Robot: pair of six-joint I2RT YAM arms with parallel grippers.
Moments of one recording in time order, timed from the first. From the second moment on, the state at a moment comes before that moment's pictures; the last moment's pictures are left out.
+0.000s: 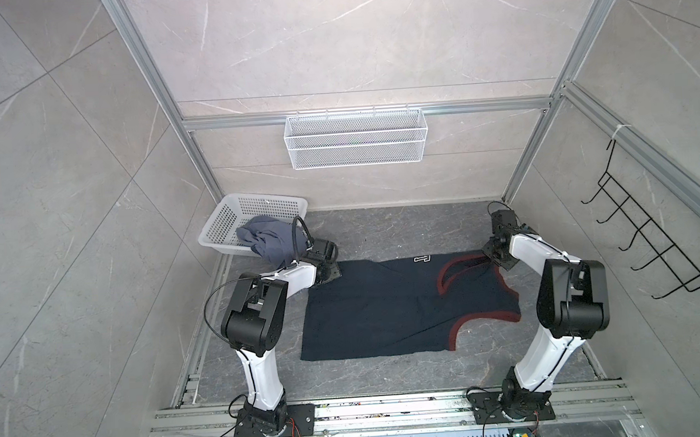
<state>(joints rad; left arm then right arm) -0.38 1.90 1.15 -0.26 -0.15 -0.64 -0.14 1.79 1.20 -0.50 0.29 0.76</state>
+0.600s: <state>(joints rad) -0.37 1.84 1.03 -0.16 -0.16 -0.65 -0.30 1.89 1.15 -0.36 0.03 0.84</state>
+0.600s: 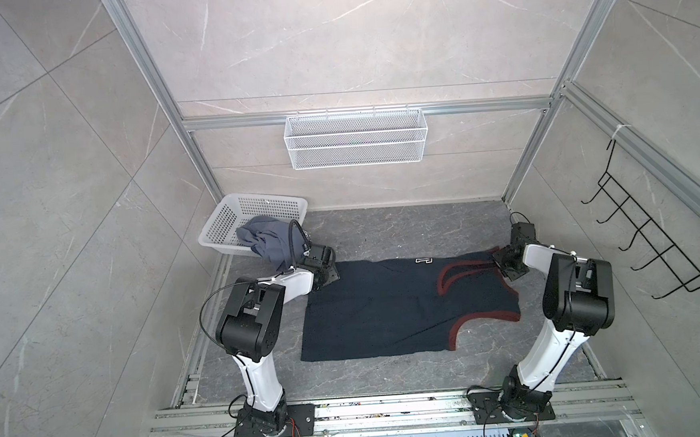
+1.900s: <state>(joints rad) -0.49 1.74 1.18 -0.48 -0.15 -0.59 -0.36 1.67 1.10 -0.50 0.02 0.82</state>
